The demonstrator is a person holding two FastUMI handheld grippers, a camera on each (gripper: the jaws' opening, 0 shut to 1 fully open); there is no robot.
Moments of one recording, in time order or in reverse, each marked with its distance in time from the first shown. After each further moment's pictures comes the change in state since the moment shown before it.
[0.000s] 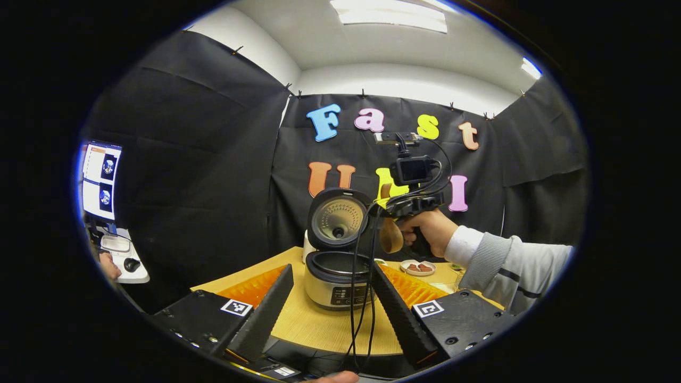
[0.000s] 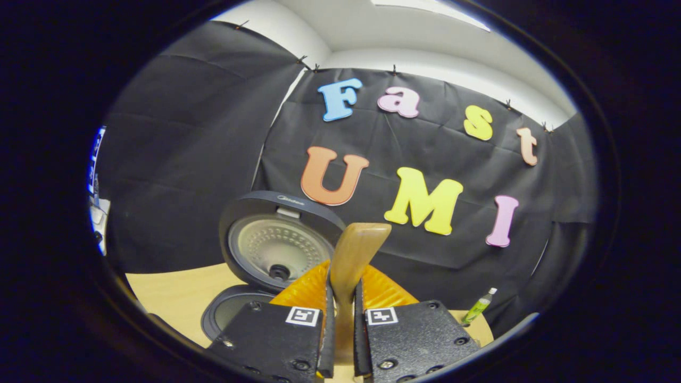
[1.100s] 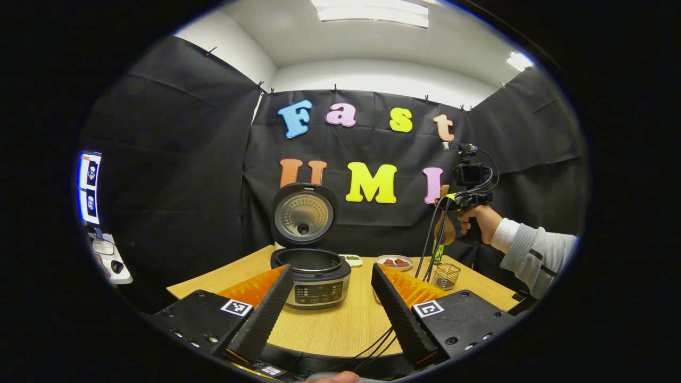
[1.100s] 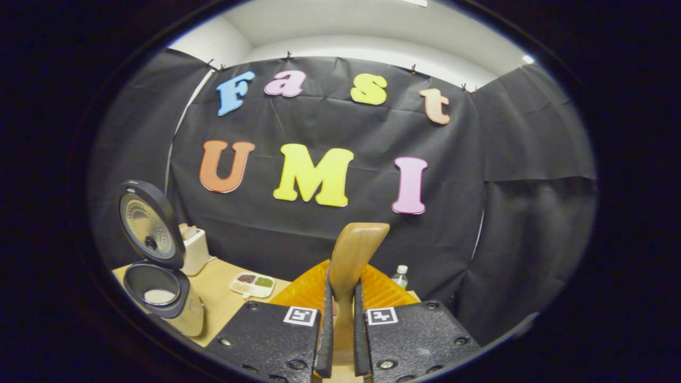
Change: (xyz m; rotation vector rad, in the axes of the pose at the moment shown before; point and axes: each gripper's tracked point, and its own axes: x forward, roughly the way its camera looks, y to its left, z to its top) left arm 0.010 -0.070 -0.008 0.051 0.029 -0.121; right arm -0.045 -0.319 -0.096 0.163 0.059 -0.329
